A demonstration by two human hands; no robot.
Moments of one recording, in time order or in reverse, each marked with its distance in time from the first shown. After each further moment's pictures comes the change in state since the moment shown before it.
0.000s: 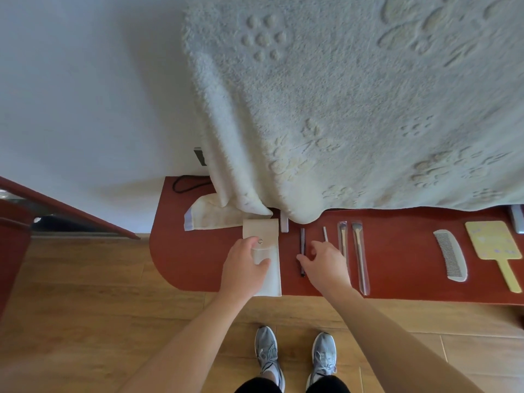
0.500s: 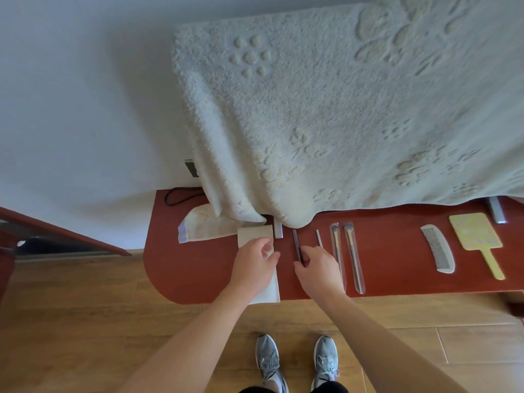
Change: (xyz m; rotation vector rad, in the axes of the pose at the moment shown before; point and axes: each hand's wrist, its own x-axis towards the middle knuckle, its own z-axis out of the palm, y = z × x) left_hand 0.017 0.027 -0.001 -0.072 -0.114 0.074; right_hand -0.019 -0.016 0.001 0.095 0.072 -0.014
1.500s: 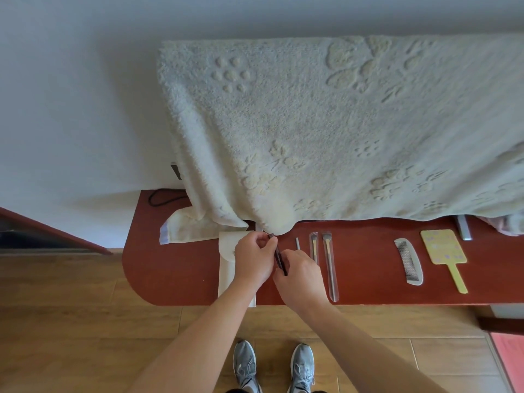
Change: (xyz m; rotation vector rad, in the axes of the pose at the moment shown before) left_hand 0.011 0.059 0.030 -0.377 0.207 -0.171; right_hand -0.019 -0.017 -0.044 -0.034 0.010 -0.164
